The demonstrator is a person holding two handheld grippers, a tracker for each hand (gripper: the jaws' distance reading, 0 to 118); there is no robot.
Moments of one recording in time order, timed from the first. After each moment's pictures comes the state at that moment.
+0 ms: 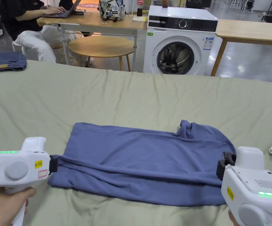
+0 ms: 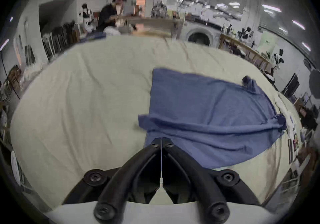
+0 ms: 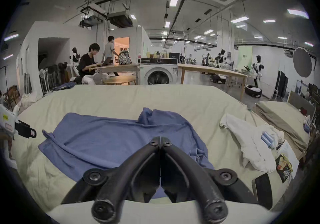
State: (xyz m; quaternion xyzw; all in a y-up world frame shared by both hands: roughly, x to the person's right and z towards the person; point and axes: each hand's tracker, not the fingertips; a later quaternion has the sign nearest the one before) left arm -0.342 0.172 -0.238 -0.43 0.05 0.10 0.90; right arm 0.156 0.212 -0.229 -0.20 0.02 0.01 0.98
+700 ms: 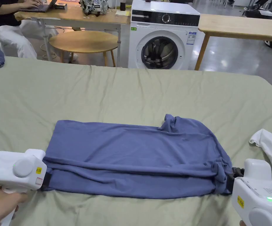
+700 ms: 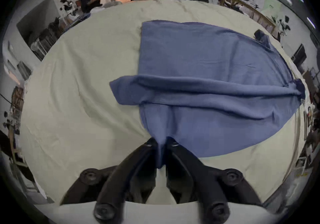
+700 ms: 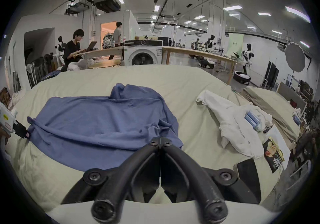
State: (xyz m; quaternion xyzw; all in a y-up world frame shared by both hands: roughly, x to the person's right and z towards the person) left arm -0.298 0.145 -0.248 -0.54 0.04 0.01 0.84; right arm 0.223 0.185 -0.218 -0.27 -0.04 0.02 0.96
